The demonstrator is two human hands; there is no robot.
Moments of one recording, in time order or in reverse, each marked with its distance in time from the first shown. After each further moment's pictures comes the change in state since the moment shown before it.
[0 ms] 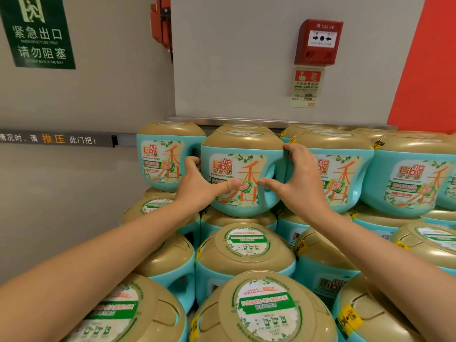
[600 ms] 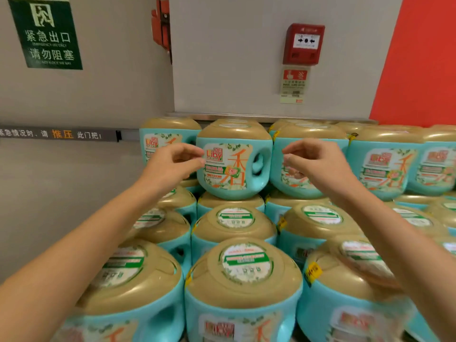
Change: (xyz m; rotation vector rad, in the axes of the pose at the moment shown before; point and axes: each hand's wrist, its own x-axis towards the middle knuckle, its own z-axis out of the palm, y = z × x) left_hand -0.062 0.045 -0.062 -0.090 -0.039 0.148; right_hand -0.020 -0.024 -0.091 0.410 -0.166 0.238
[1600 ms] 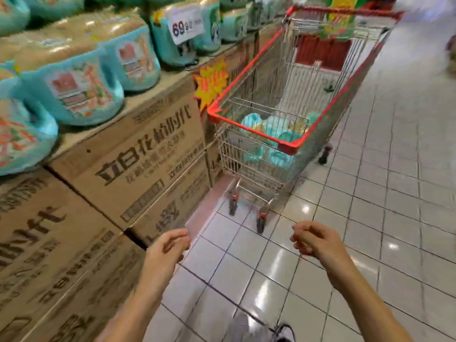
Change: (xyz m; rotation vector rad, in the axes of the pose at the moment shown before) left_hand -0.534 0.042 0.263 -0.227 -0.957 -0.541; right_hand -0.720 0.015 -0.229 0.144 0.876 1.151
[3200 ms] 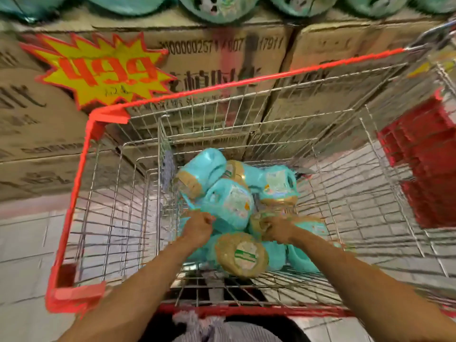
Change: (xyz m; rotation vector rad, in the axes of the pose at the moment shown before) left_hand 0.527 0.122 0.582 0.222 0.304 -0.560; right_hand 0.838 -0.187 -0.153 -1.417 -1.136 0.032
